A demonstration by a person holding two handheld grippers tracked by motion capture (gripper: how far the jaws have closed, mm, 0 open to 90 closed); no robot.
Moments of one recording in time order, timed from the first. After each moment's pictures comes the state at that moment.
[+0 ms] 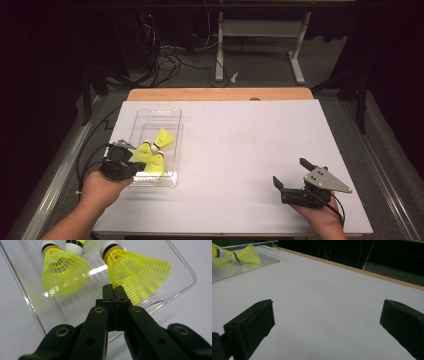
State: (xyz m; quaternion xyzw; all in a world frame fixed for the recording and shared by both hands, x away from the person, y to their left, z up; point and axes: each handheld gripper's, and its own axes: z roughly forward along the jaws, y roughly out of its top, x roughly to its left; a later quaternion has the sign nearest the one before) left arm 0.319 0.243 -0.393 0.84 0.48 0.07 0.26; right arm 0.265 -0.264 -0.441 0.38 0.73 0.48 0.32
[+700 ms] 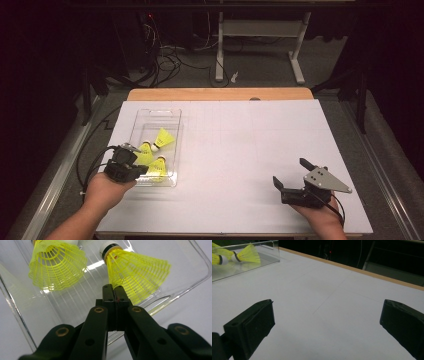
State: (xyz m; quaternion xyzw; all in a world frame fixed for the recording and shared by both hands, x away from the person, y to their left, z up) left arm 0.321 0.237 -0.405 0.85 0.48 0.07 0.23; right arm 0.265 -0.264 -0.441 0.38 0.73 0.48 0.32
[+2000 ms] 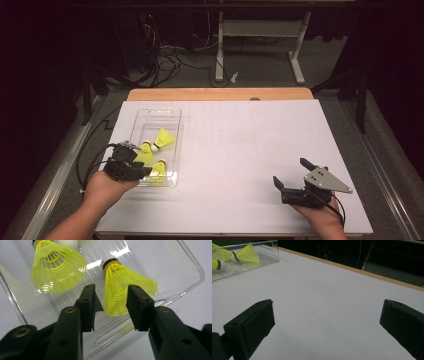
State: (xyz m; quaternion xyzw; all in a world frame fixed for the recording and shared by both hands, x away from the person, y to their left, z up) left arm 0.324 0.237 -0.397 0.84 0.48 0.06 0.23; right arm 0.264 -0.265 -0.440 0.38 0.73 0.47 0.32
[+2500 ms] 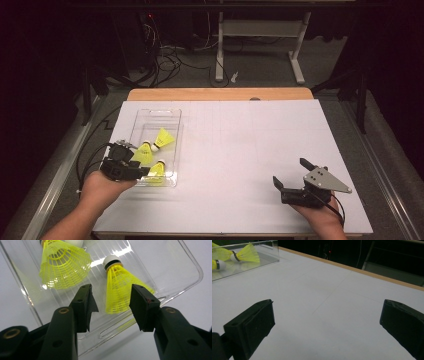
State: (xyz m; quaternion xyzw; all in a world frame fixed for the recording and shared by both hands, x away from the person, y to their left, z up) left arm 0.322 0.243 -0.391 0.84 0.49 0.06 0.23; right arm 0.265 -0.264 -0.441 0.38 0.73 0.47 0.32
